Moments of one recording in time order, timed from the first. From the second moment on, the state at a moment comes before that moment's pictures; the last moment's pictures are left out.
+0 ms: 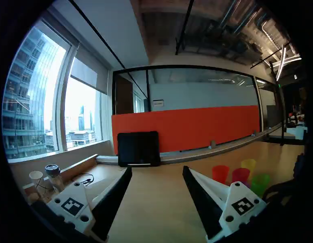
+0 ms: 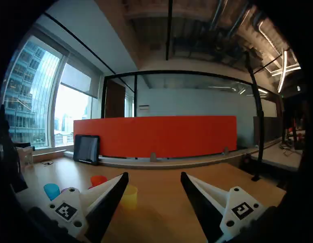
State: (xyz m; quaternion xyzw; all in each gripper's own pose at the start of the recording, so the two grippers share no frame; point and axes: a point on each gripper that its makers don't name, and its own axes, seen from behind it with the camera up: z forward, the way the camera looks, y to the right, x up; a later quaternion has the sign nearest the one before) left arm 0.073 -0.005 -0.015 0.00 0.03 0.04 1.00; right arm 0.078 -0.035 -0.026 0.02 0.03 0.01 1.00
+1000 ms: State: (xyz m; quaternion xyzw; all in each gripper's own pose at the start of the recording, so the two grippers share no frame) left arm 0.025 -0.009 -0.006 0.03 0.03 0.03 1.00; right arm 0.089 -0.059 -0.022 0.03 0.02 -0.02 1.00
